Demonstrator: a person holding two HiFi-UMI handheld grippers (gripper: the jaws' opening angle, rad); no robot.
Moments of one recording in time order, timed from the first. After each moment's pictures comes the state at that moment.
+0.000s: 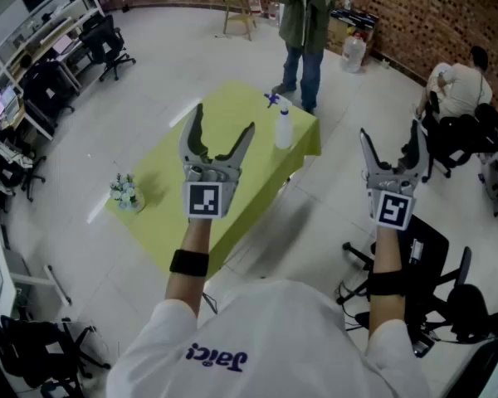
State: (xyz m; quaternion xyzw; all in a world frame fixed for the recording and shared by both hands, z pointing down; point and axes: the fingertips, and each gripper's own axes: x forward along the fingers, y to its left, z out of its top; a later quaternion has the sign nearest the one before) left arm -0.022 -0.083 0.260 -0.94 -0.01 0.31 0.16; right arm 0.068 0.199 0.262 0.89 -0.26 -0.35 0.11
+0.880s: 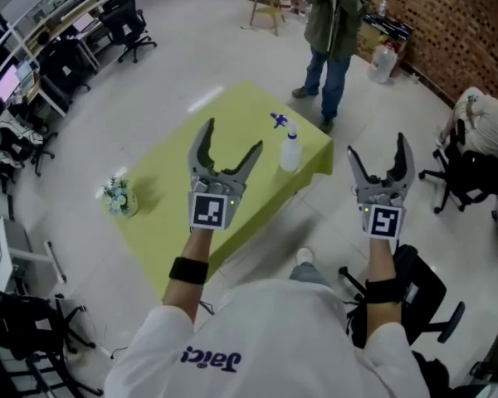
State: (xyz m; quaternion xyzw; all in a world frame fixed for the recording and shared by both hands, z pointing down) left arm 0.091 -0.095 0.323 -0.96 0.01 0.23 0.18; right arm 0.201 0.142 0.325 0.88 -0.36 -0.31 0.07
